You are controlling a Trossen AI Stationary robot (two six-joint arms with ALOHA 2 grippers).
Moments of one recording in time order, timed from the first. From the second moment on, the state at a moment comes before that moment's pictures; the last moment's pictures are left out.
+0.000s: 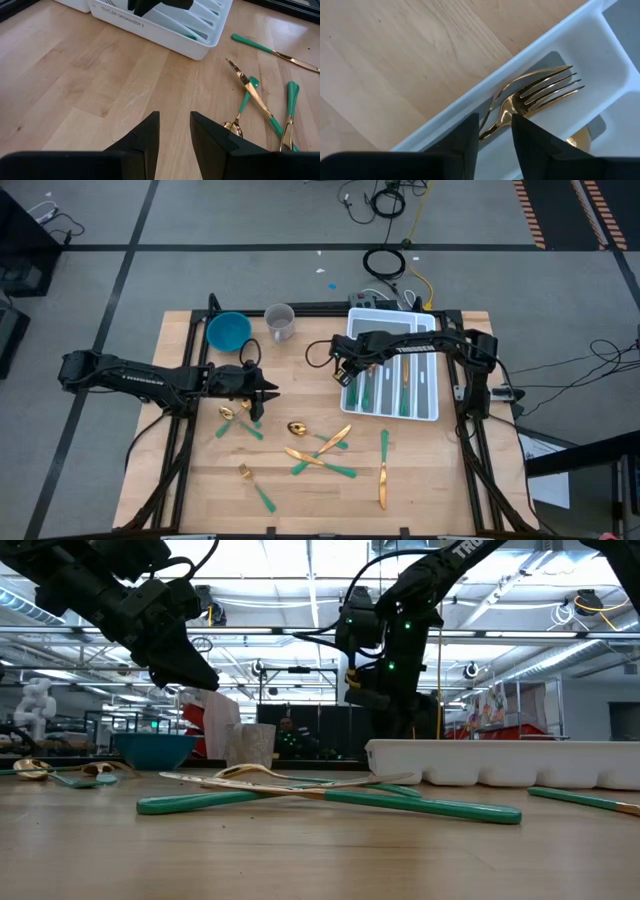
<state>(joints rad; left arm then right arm) 0.02 0.98 0.40 0.02 -0.10 -0.28 -0.29 1.90 1.30 -0.69 0.21 0.46</state>
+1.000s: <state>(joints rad) 0.02 0.98 0.40 0.02 -0.10 -0.28 -0.26 1.96 1.30 -0.71 0.21 0.45</state>
